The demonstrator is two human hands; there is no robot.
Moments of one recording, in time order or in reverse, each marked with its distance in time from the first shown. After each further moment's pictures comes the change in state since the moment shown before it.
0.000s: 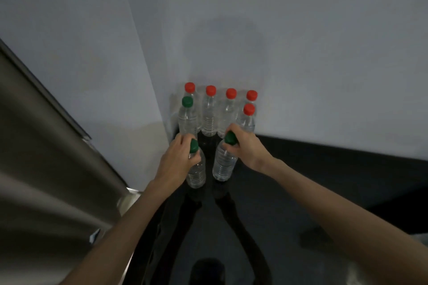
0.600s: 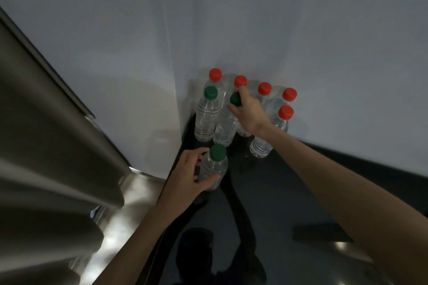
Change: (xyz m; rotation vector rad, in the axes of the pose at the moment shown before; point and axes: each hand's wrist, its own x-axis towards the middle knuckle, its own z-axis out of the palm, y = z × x) left_hand -0.022 -0.053 0.041 -0.546 -0.016 -0.145; right_hand 0.132 0.001 0.028 -0.025 0.085 0.036
